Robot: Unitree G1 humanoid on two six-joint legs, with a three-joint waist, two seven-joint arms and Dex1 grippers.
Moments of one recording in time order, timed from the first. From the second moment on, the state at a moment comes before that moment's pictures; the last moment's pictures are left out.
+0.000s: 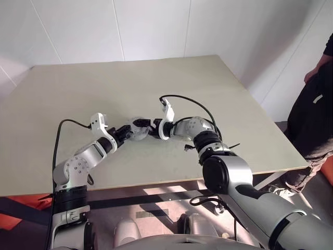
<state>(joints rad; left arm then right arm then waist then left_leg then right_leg) -0.30 0.20 0.35 -0.03 -0.74 0.93 -0.21 -1.05 0.13 -0.39 1.08 0.44 0.88 0.39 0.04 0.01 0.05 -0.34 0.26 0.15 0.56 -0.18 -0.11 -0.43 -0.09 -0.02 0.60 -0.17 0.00</state>
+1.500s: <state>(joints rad) -0.34 0.13 0.56 0.04 -1.00 0.85 -0.21 -1.19 -0.01 -0.67 1.21 0.65 0.83 0.25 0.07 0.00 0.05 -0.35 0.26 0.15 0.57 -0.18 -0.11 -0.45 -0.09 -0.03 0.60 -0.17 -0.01</state>
